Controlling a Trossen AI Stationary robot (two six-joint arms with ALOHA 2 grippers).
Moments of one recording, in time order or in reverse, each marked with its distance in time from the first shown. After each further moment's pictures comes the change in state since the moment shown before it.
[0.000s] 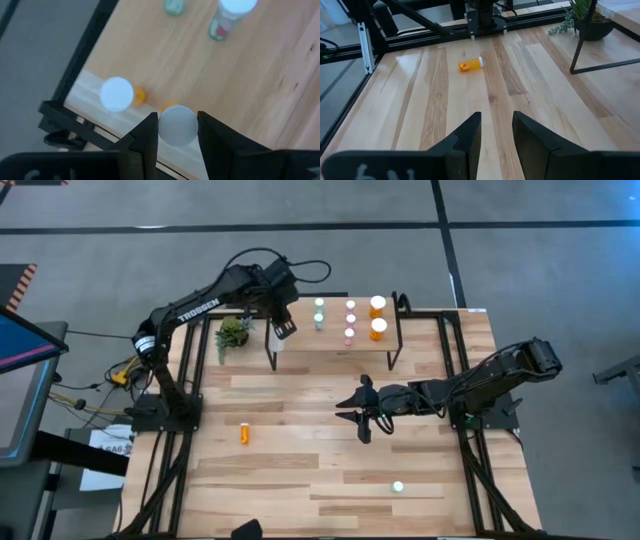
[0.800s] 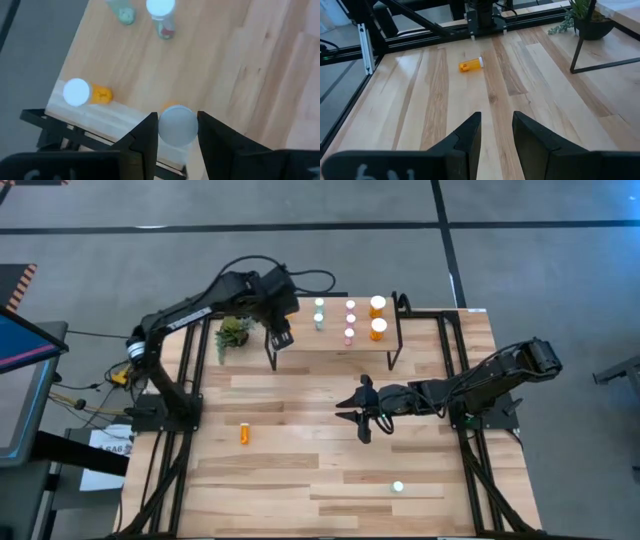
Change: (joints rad) left arm -0.100 -0.095 -0.024 -0.028 0.022 0.038; right arm 0.000 0.000 0.000 0.000 0.000 0.008
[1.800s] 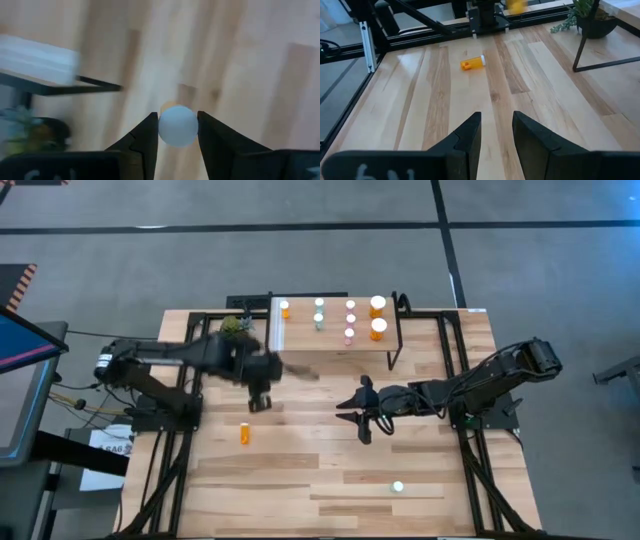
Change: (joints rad) left arm -0.555 -0.219 -0.317 -0.087 -0.215 -0.411; right arm 0.004 0.000 0.000 -0.006 0.000 0.003
